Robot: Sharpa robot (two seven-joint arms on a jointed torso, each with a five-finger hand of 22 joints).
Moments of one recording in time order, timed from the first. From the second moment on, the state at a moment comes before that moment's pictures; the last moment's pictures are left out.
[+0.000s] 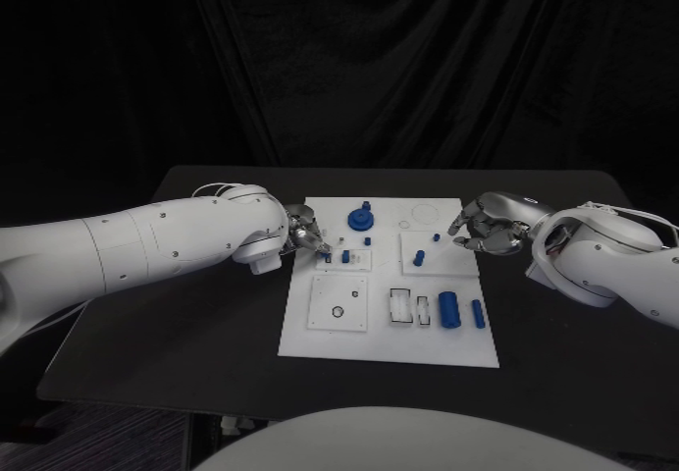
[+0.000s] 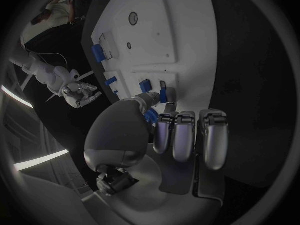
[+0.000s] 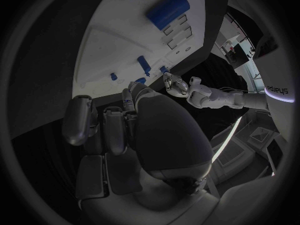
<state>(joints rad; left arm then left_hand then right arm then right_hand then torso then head) 1.26 -0.66 -0.21 1.29 -0.92 0.02 -0.44 1.18 -0.05 0.44 0.14 0.48 0.99 0.06 0.21 1.14 1.47 -0.01 1.57 1.31 1.47 -0.06 1.58 1.31 0.01 1.47 -0.06 1.57 1.31 1.30 -0.92 -0.25 1.54 -1.31 -0.29 -0.07 1.55 -0.07 0.25 0.27 0.34 0.90 0.13 0.22 0.17 1.45 0.04 1.48 1.31 1.46 -0.03 1.42 1.31 0.06 1.43 0.08 1.22 1.31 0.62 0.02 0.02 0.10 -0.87</state>
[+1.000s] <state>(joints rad) 1.25 -0.66 -0.21 1.31 -0.92 0.03 -0.44 1.17 -0.05 0.44 0.14 0.47 1.00 0.05 0.21 1.15 1.47 -0.01 1.57 1.31 1.47 -0.06 1.58 1.31 0.01 1.47 -0.06 1.57 1.31 1.29 -0.92 -0.25 1.53 -1.31 -0.28 -0.07 1.55 -0.07 0.25 0.27 0.34 0.90 0.13 0.22 0.17 1.45 0.04 1.48 1.31 1.46 -0.03 1.42 1.31 0.06 1.43 0.08 1.22 1.31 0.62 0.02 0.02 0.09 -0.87</state>
